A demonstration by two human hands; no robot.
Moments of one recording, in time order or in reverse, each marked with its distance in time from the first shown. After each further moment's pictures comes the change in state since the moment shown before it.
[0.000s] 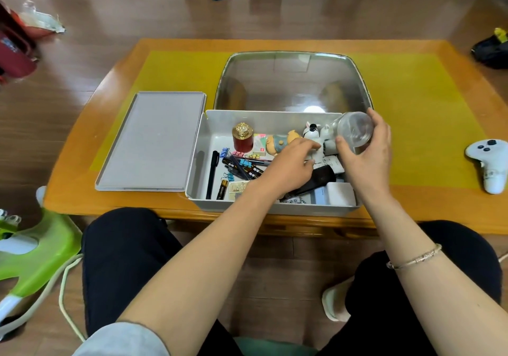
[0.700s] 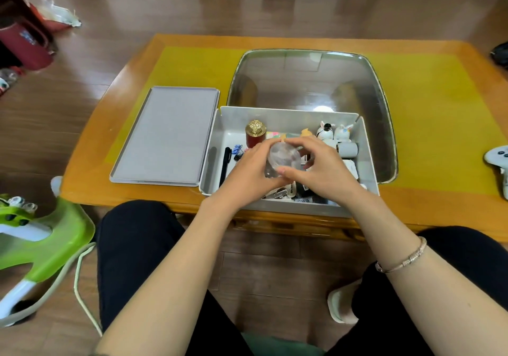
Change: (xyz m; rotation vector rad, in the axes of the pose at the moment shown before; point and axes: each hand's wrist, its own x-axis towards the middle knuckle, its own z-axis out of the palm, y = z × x) left_hand -0.063 -0.050 -0.046 -0.111 0.131 -0.085; right_hand -0.022 -0.043 0.048 0.073 -0.640 -0.210
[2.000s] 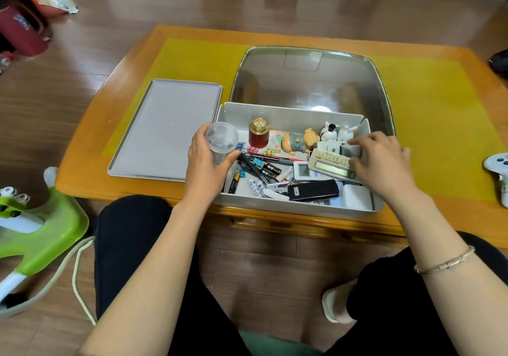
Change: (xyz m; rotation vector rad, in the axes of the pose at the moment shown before) left_hand -0.015 -0.063 -0.030 -0.040 0.529 -0.196; right_hand -0.012 0.035 -0.062 -0.779 0.075 0.323
